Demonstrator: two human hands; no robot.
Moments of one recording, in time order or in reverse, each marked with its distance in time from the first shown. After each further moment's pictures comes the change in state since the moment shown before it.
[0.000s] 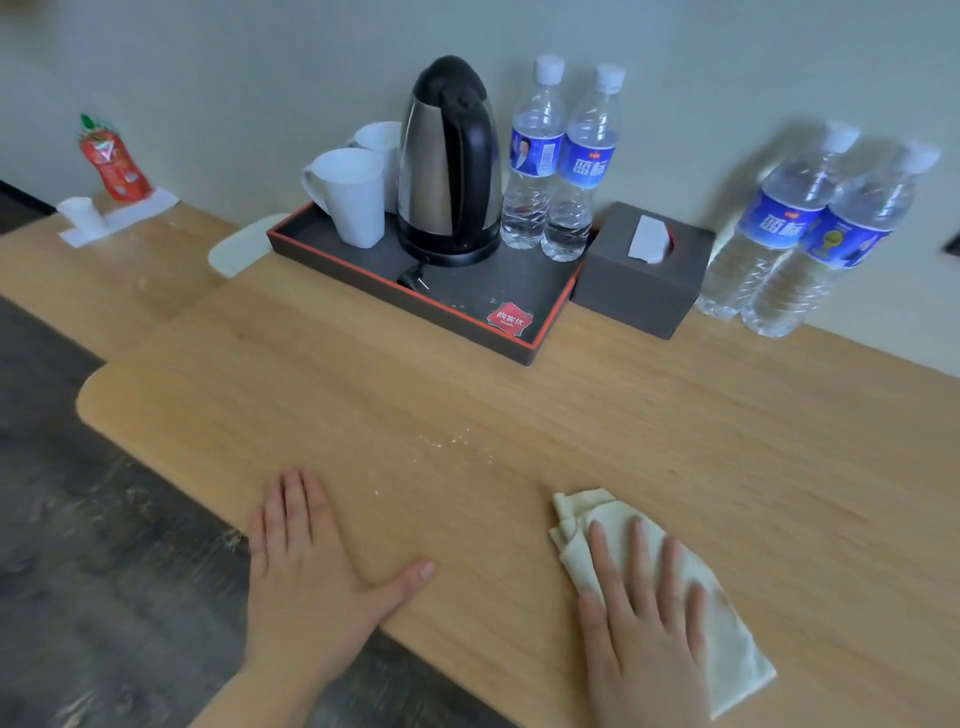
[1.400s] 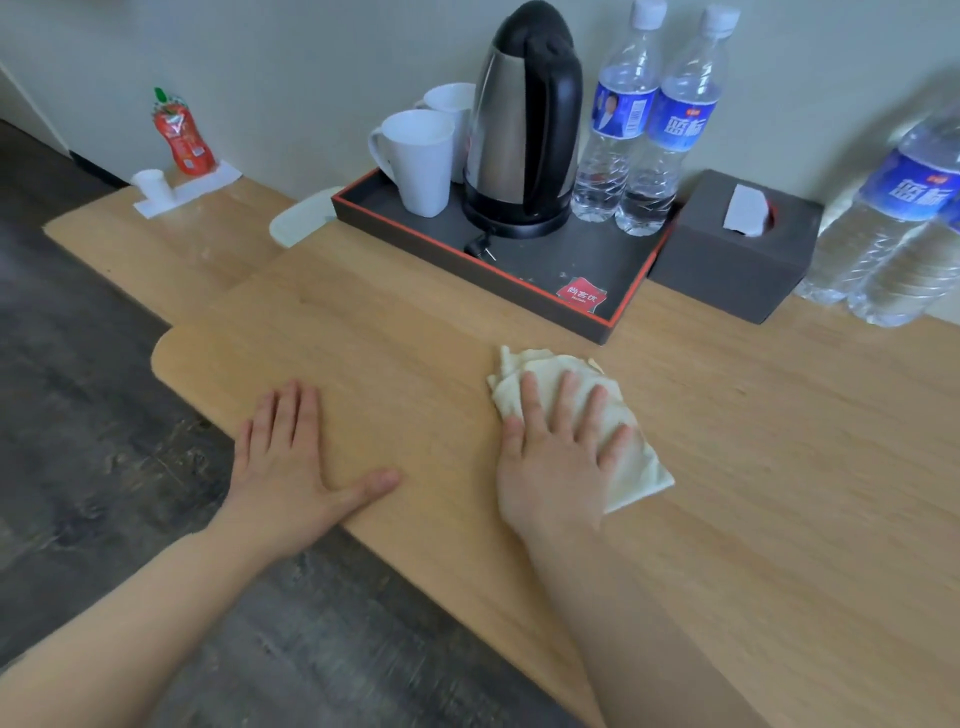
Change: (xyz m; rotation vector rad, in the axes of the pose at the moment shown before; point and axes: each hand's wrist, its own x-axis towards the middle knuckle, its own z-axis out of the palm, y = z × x) left_hand 0.070 -0.080 -0.019 0.019 -0.055 -0.001; right_hand 0.099 -0.133 0.025 0.021 0.026 -0.123
